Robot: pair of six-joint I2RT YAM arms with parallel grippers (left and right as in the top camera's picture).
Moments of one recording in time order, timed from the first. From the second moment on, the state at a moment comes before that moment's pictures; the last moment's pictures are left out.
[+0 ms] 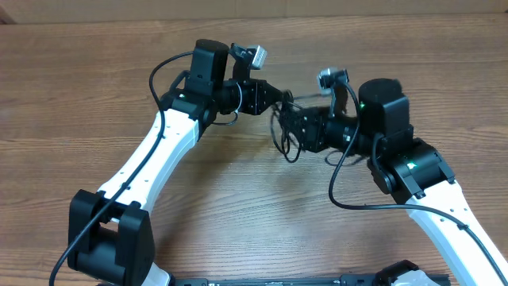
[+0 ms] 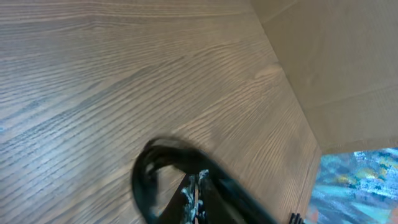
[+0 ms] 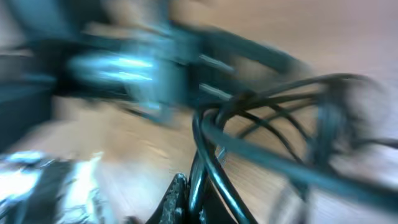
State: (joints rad) left arm -0.34 1.73 1.34 -0.32 0.73 -0.35; right arm 0.39 1.21 1.09 -0.48 -0.54 0.52
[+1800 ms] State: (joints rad) left arm -0.65 2.07 1.34 -0.61 0.53 -0.58; right arm 0.11 1.30 1.10 -0.98 0.03 0.62
